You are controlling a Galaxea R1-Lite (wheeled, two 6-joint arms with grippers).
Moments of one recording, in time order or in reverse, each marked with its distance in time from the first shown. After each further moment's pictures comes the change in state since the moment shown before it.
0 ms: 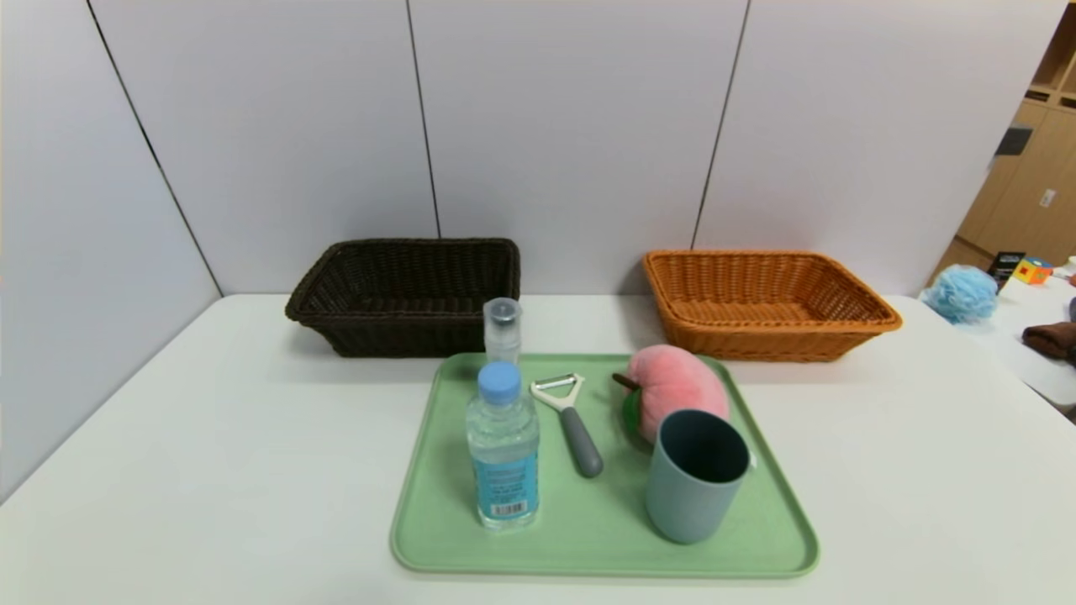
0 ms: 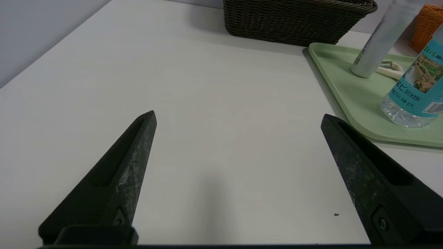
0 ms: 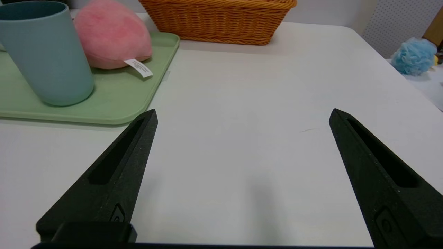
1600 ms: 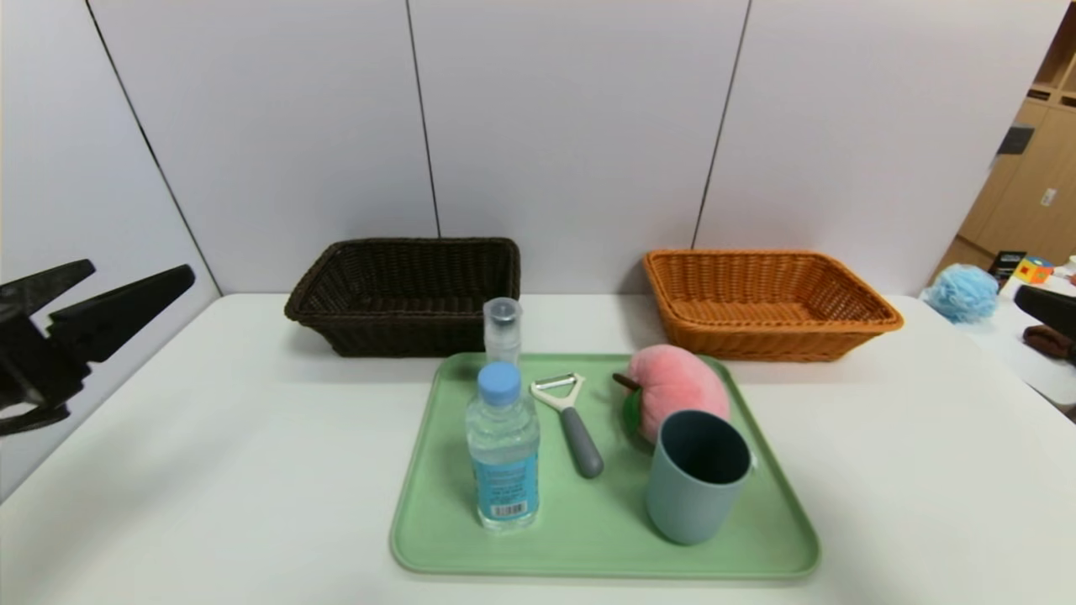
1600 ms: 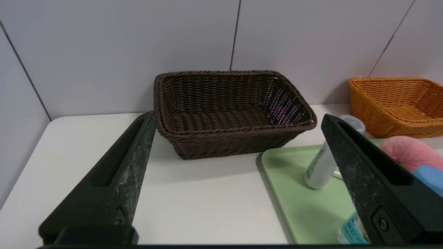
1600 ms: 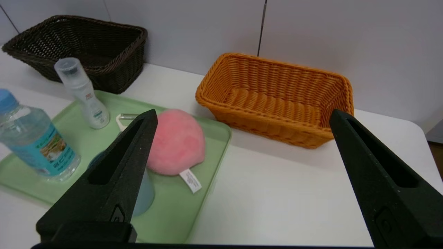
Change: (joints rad) left arm -0.007 1.017 -0.502 -0.586 -0.213 0.046; right arm 0.032 0.946 -0.728 -0.136 0.223 -0.004
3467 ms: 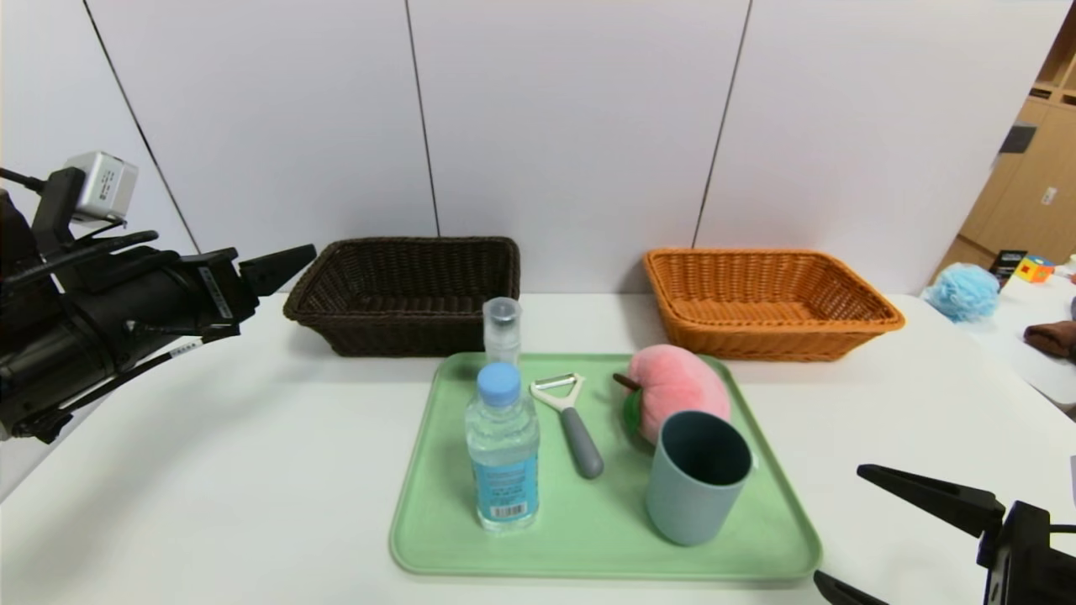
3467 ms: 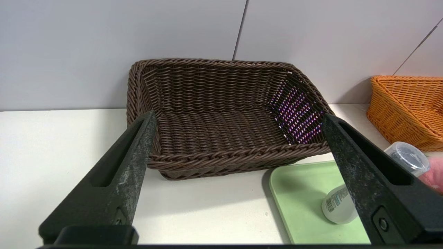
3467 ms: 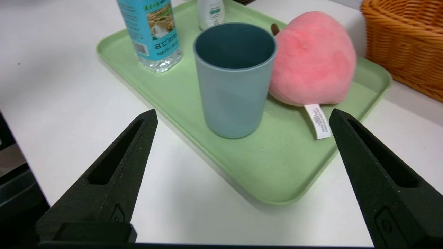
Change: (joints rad) left arm -0.049 0.420 -0.103 -0.230 0.011 -0.053; right arm 0.378 0.141 0.726 -0.770 0.097 -0.020
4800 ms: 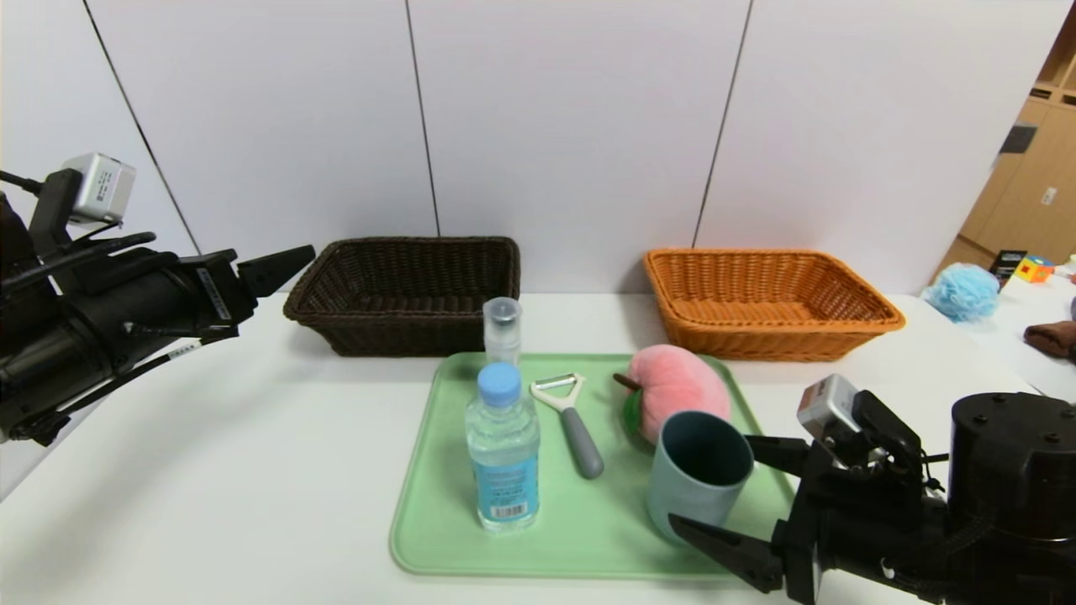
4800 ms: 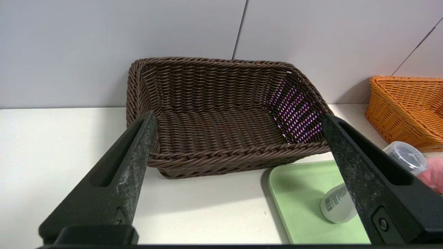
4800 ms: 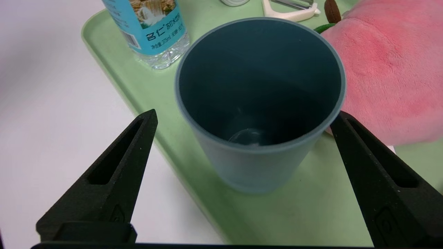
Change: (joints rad) left arm 0.000 -0.005 0.005 -0.002 -0.001 -0.008; right arm 0.104 0.492 -0.224 -0.106 0.002 0.009
